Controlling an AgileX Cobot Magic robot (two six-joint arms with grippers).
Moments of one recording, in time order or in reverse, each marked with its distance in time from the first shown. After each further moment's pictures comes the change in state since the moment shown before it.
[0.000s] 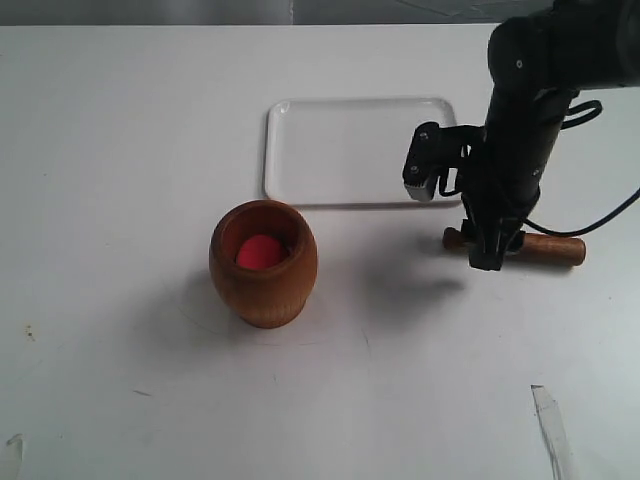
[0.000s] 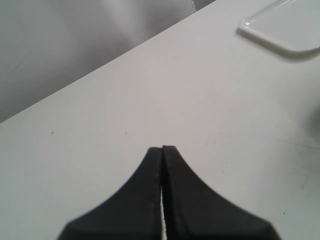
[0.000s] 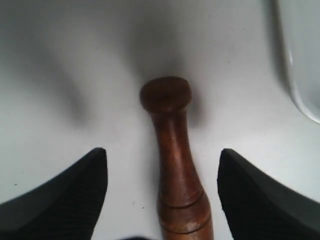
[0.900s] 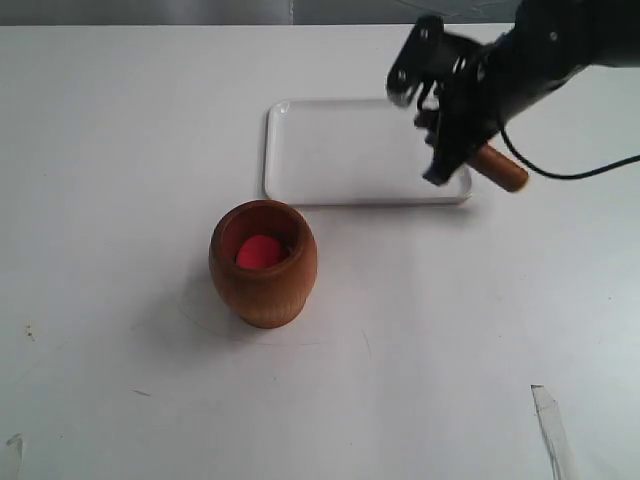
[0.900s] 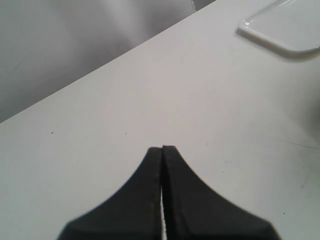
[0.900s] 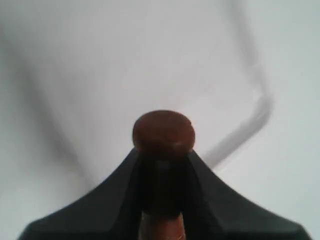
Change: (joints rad) left arm 0.000 0.000 0.000 0.000 0.000 0.000; right arm 0.000 -0.120 0.016 0.008 -0.490 0.148
